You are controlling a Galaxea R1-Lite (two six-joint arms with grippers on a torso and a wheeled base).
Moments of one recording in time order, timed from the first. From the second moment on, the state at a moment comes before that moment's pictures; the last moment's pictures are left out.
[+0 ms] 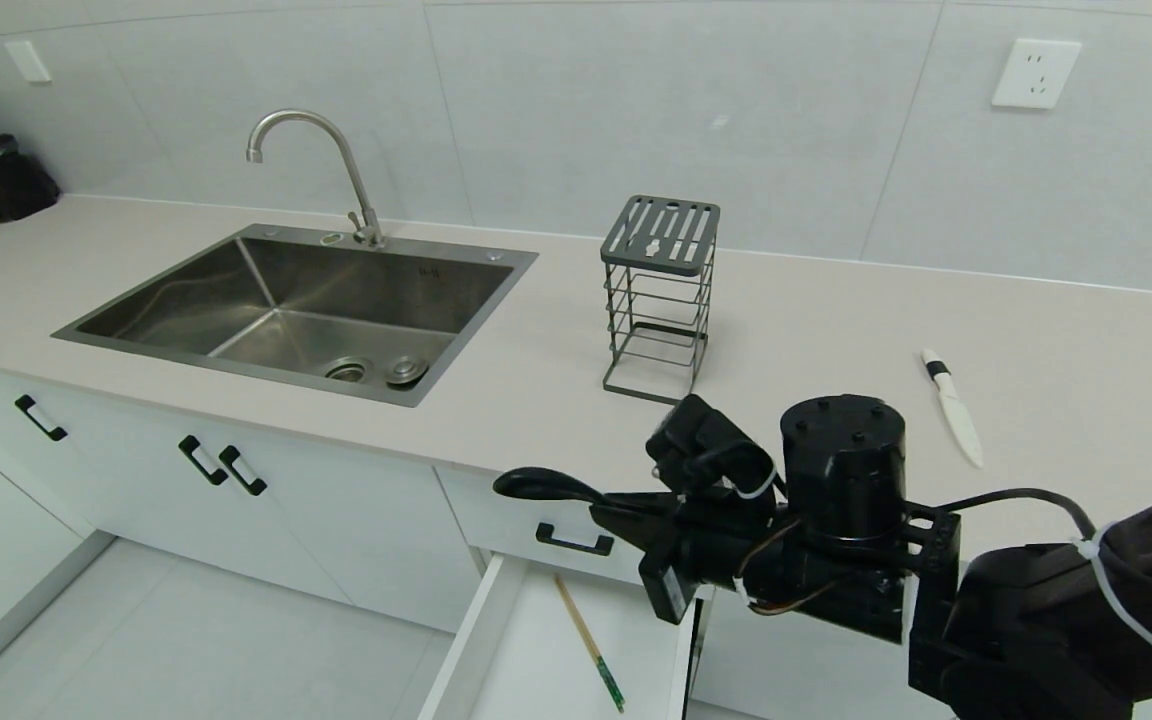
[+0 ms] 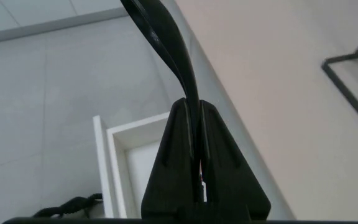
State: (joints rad) left arm 0.01 0.00 0.00 0.00 0.02 -0.03; right arm 0.84 1.93 -0.82 -0.91 0.16 -0.16
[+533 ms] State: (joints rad) left arm 0.01 0.00 0.00 0.00 0.02 -0.03; right arm 0.89 1.93 -0.84 -0.88 0.15 -0.16
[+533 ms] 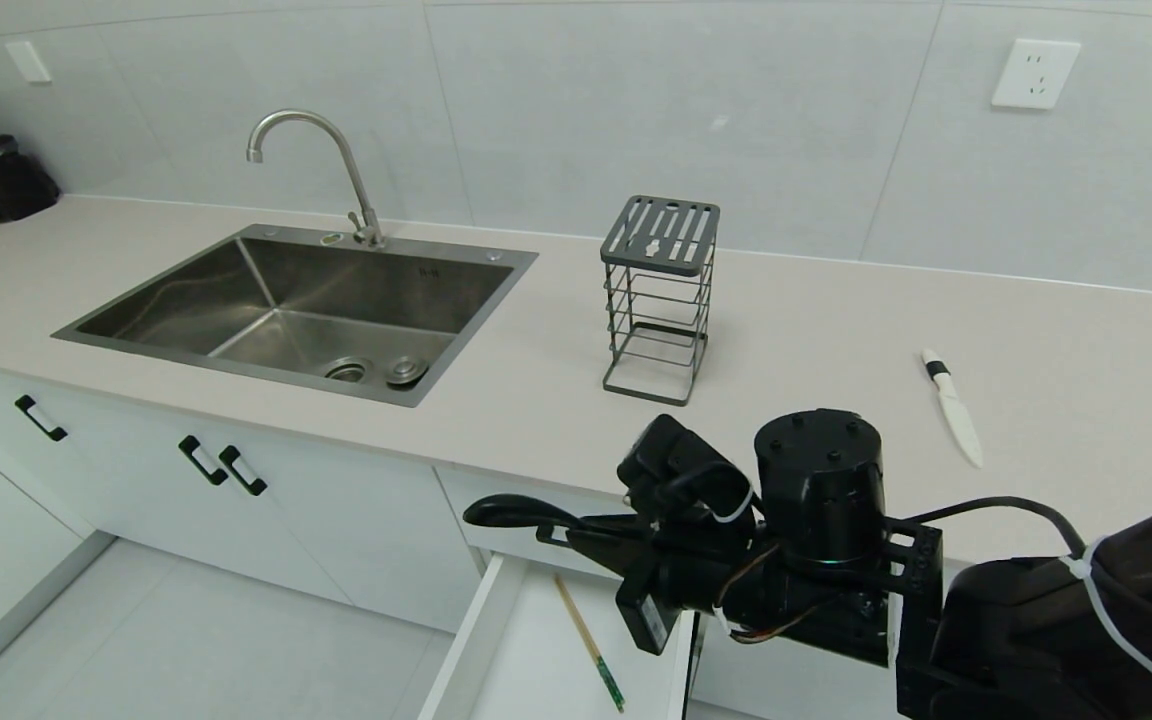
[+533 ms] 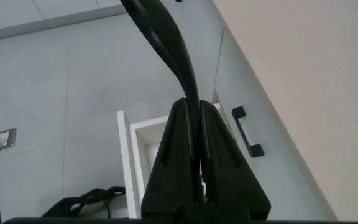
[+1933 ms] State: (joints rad) left arm 0.01 0.00 0.00 0.00 0.02 -0.03; right arm 0.91 1.92 -0.78 -0.88 0.09 -0.16
